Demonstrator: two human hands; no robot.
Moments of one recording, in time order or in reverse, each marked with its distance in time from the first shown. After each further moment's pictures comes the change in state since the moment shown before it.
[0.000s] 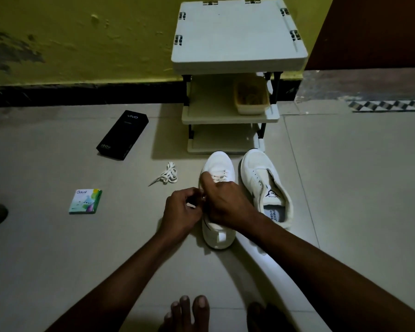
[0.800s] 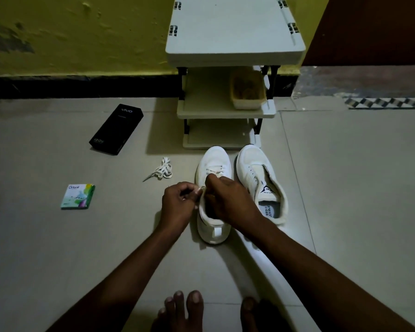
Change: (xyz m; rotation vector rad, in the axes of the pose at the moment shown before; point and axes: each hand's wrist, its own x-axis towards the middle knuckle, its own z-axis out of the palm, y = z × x) left_hand 0.006 -0.001 0.017 -0.269 0.124 -0.174; right_hand -0.021 0.021 0.018 0.087 0.099 0.047
